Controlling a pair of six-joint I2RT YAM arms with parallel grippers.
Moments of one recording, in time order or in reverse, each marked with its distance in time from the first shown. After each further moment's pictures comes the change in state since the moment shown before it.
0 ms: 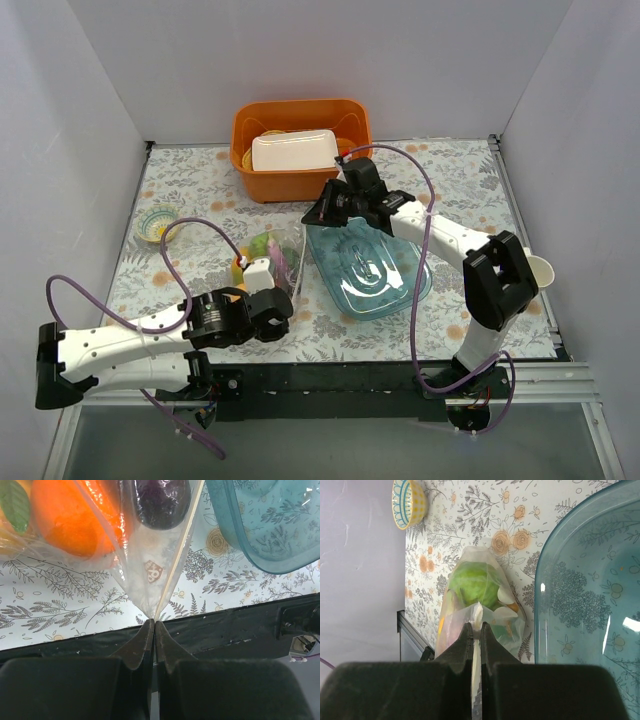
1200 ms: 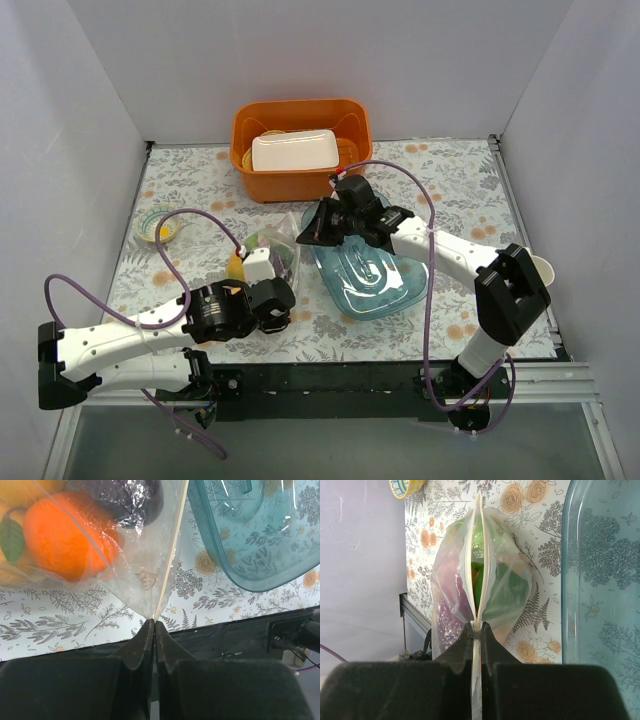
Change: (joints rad) left arm 0.029 0.031 0.084 -0.021 -0.057 0.038; right arm 0.104 -0.103 -0.109 -0.018 0.061 0.079
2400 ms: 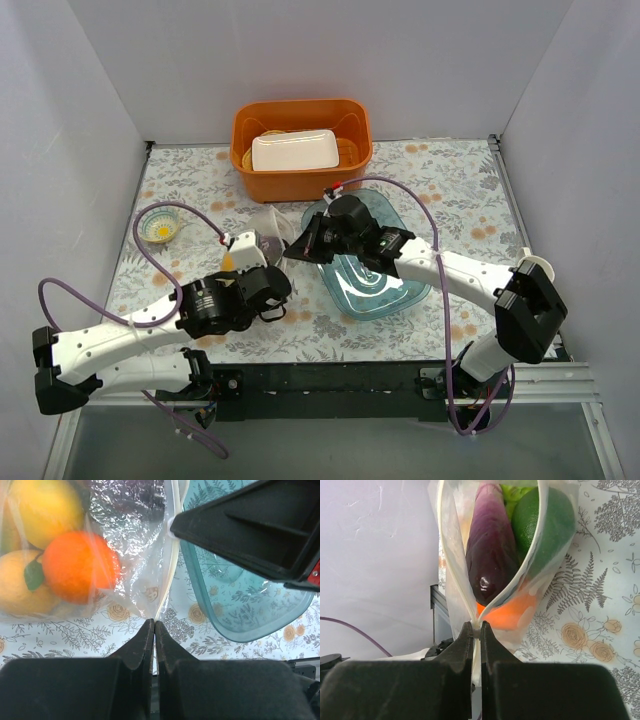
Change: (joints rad) left arm 0.048 -0.010 0.058 0.012 -0.194 0.004; right arm 0.143 -0.125 -0.119 0.112 0.092 0.190
